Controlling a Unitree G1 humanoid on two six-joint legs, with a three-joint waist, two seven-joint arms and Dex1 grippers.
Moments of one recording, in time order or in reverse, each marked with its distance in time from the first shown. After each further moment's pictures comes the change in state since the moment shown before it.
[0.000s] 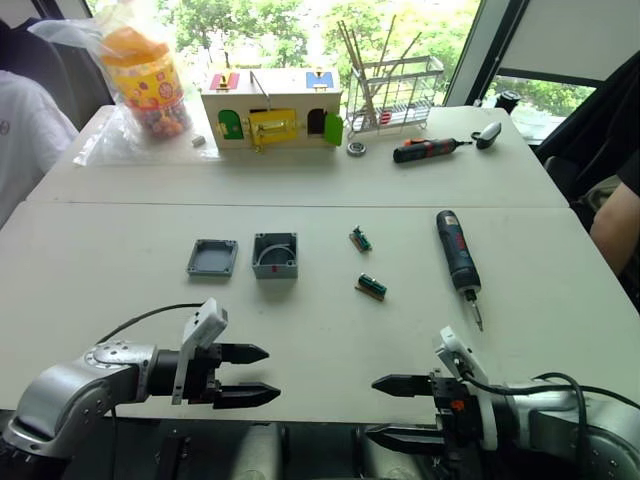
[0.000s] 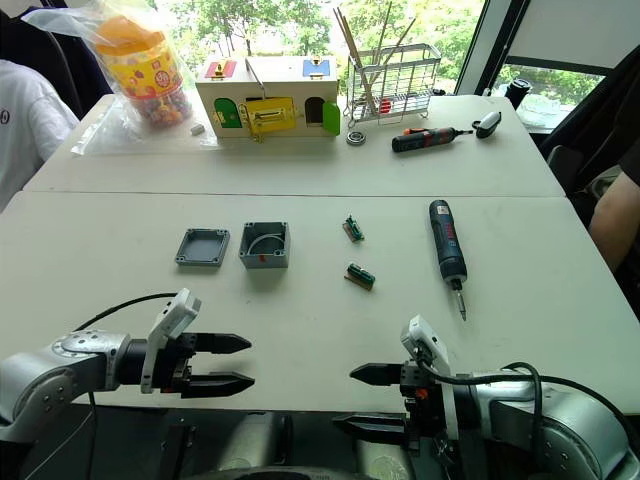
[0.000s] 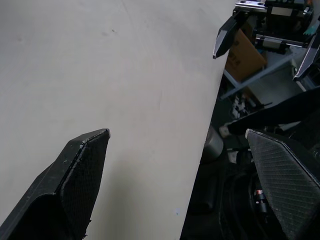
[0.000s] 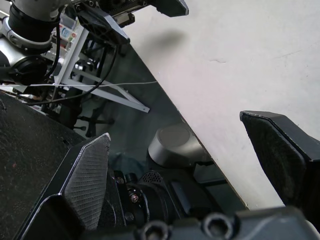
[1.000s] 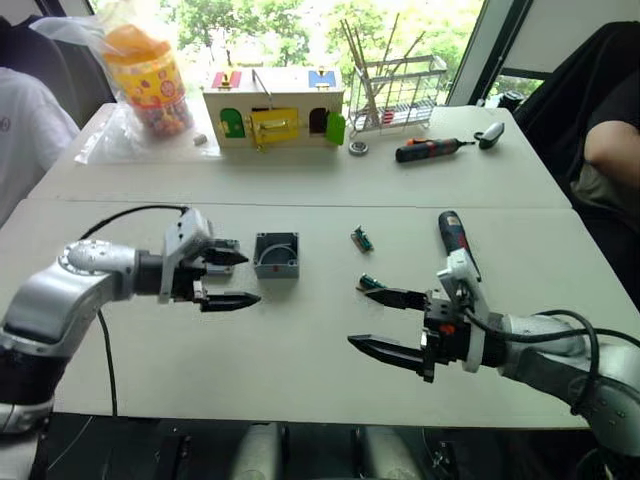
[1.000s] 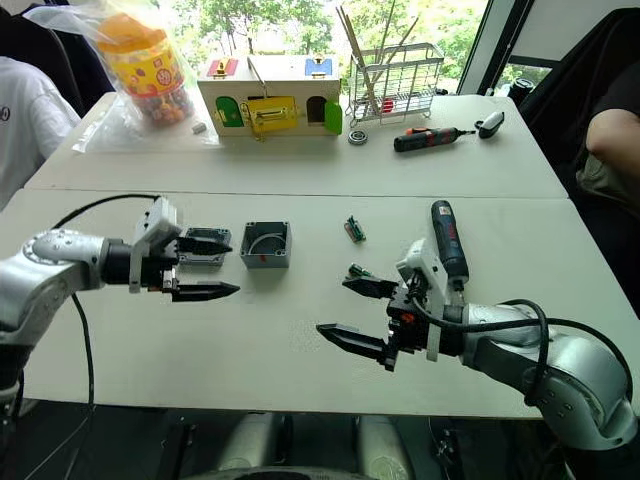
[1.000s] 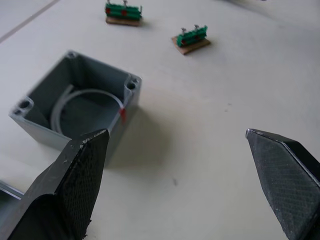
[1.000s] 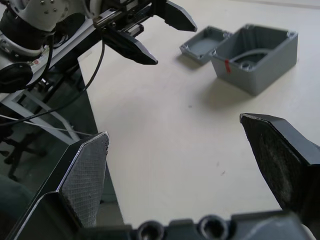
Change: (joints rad) left arm -0.676 0.131 -0.159 0.362 0.334 -0.215 -0.180; right arm -0.420 0.081 -0.075 -0.071 0.107 0.024 -0.309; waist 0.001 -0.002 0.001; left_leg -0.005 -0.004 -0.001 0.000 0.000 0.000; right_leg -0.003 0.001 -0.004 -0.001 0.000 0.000
